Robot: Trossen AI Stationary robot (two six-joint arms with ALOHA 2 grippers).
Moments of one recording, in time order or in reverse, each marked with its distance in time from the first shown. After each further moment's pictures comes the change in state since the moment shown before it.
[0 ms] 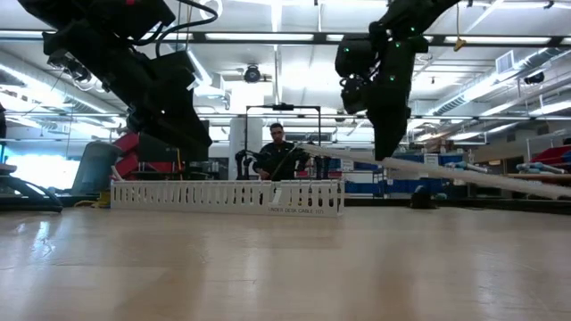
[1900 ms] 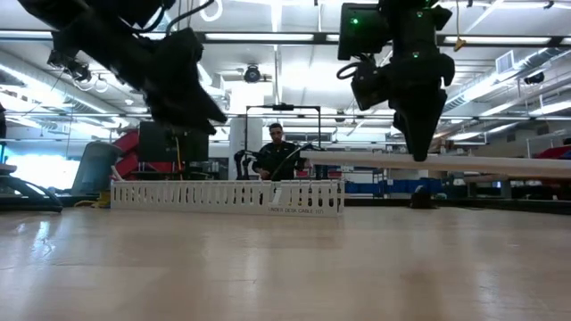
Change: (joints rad) left arm 0.000 0.001 0.000 0.186 0.161 0.198; right arm 0.324 0.005 -0.038 -0.098 -0.035 0.236
